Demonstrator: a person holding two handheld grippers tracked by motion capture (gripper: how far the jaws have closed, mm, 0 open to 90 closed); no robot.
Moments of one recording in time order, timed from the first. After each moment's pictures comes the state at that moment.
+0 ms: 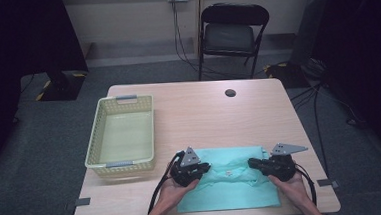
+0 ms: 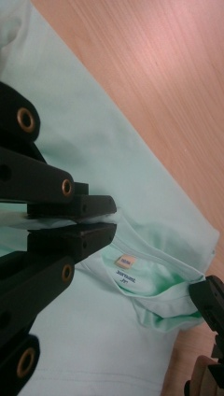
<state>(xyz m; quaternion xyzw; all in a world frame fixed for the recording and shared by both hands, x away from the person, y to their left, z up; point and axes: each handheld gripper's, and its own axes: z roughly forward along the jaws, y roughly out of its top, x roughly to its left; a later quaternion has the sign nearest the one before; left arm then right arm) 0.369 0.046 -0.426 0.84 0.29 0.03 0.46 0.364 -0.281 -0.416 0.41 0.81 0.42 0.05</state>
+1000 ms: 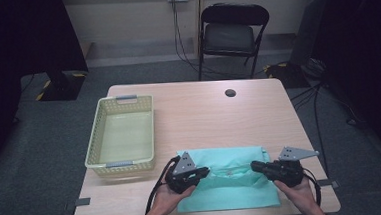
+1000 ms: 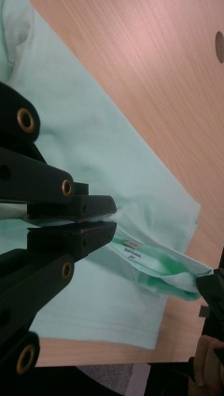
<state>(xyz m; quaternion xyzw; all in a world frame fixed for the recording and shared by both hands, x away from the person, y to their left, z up) 0.347 0.061 -0.407 0.83 0.26 0.03 0.49 0.342 -0.284 -0.388 0.38 0.80 0.46 0.05</state>
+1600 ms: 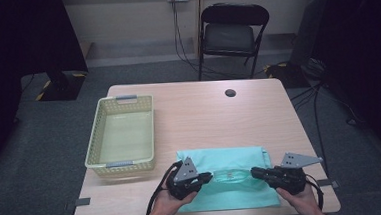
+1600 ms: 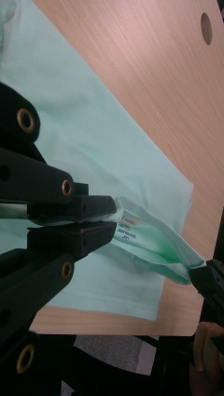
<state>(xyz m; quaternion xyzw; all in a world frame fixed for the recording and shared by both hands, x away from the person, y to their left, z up) 0.333 0.056 -0.397 0.84 0.23 0.03 0.49 0.323 -0.280 -0.379 0.35 0.81 0.47 0.04</state>
